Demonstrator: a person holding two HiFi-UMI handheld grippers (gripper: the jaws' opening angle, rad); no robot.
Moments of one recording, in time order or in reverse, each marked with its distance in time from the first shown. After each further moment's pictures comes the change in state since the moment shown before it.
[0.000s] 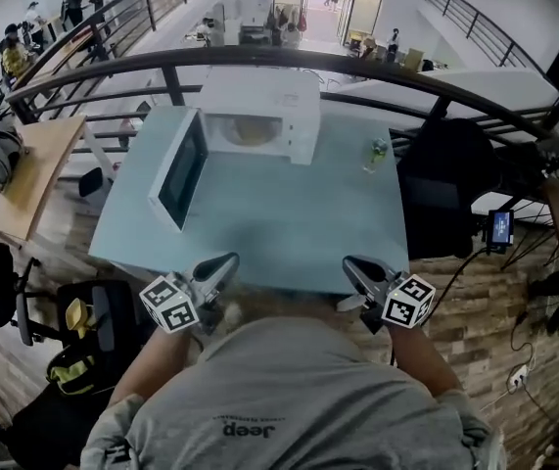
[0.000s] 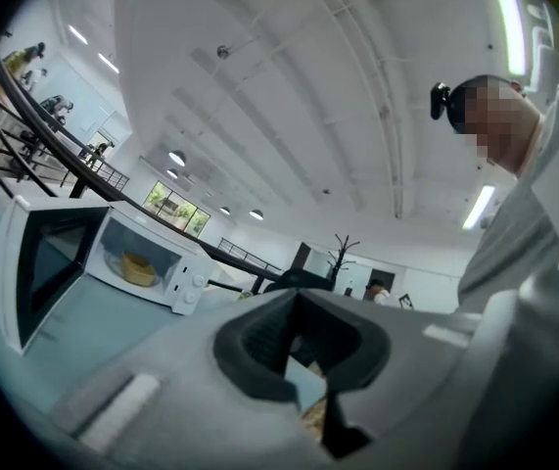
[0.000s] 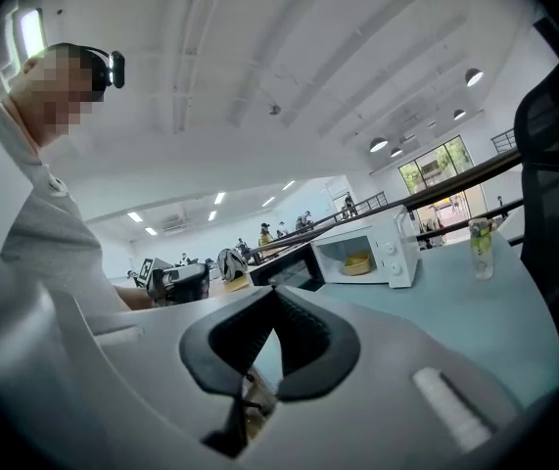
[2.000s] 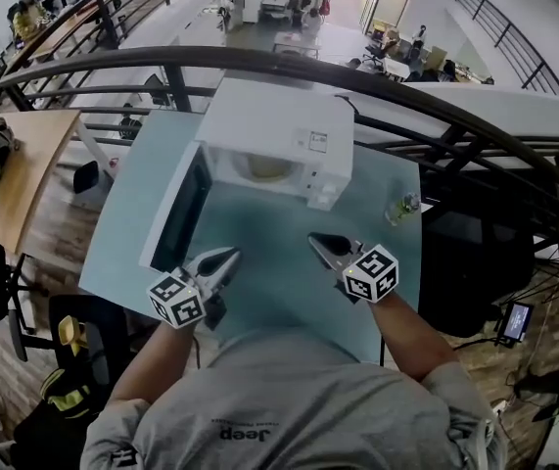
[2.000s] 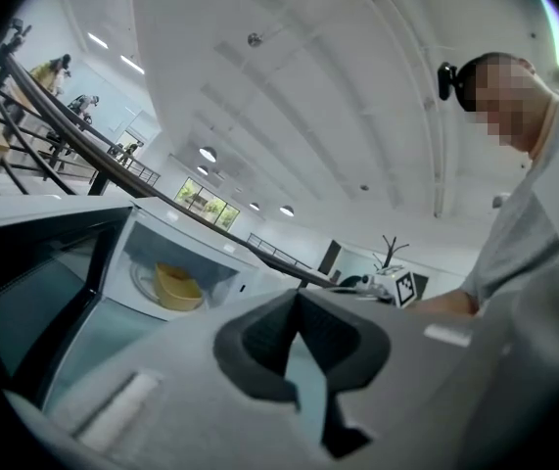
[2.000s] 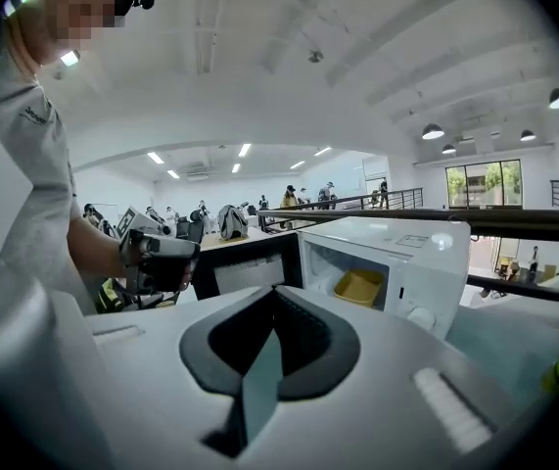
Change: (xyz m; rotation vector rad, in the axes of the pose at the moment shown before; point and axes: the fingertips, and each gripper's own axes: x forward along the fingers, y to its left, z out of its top) left arm 0.115 0.229 0.060 -0.062 0.022 0.151; right arm 0.274 -0.164 0.085 -0.288 0.256 0.090
